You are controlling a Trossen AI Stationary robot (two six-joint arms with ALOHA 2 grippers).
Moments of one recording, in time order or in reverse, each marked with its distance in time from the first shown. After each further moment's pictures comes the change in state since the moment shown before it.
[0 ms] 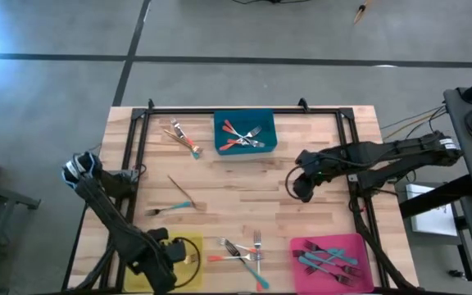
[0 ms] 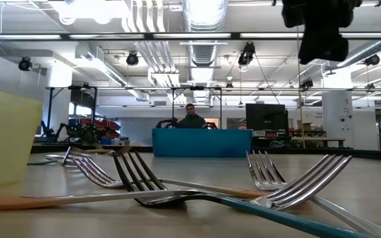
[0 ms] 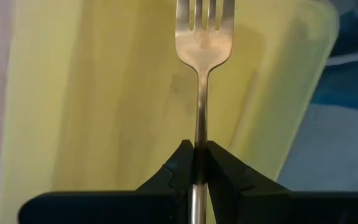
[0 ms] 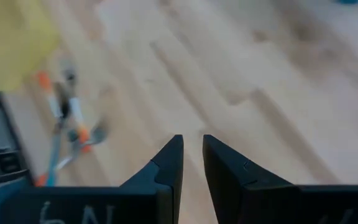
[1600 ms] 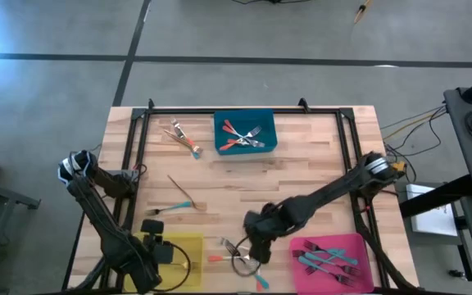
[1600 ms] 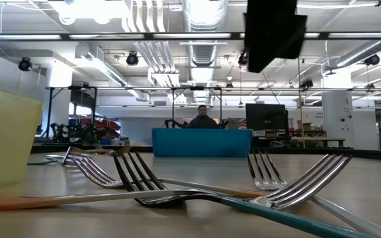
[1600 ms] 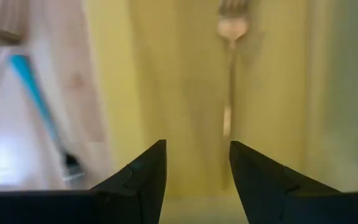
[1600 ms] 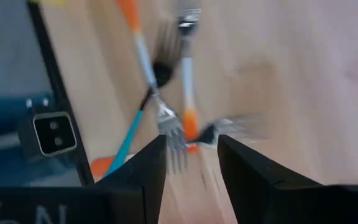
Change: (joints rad) left arm -0.088 -0.053 0.000 -0.227 -0.126 0.301; right arm 0.320 0.797 0.593 0.062 -0.053 0.014
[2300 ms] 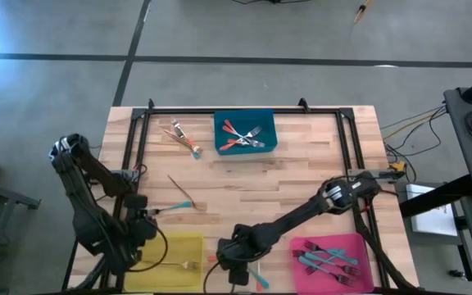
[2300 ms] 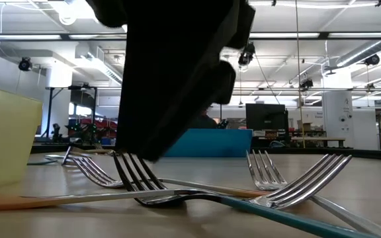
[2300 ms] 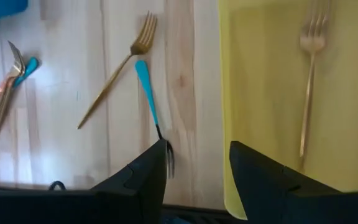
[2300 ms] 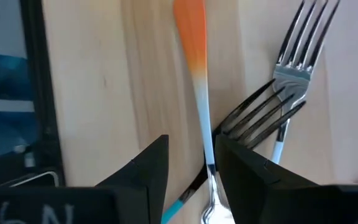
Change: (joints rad) left arm -0.048 -0.231 -0.002 -0.281 -0.231 -0.093; right arm 0.028 0.449 0.463 -0.045 0.000 -0.191
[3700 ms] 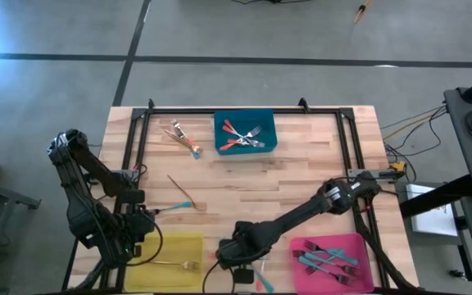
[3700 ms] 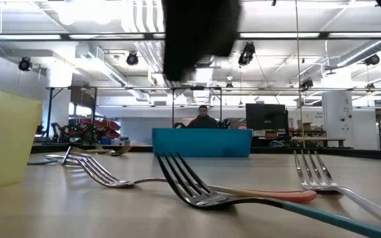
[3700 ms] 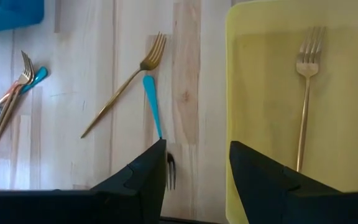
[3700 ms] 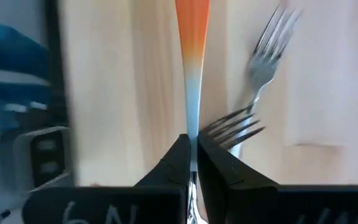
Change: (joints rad) left arm 0.000 -0.058 -0.001 0.003 -0.058 -0.029; right arm -0.004 0.011 0.182 -0.265 -0.003 -0.096
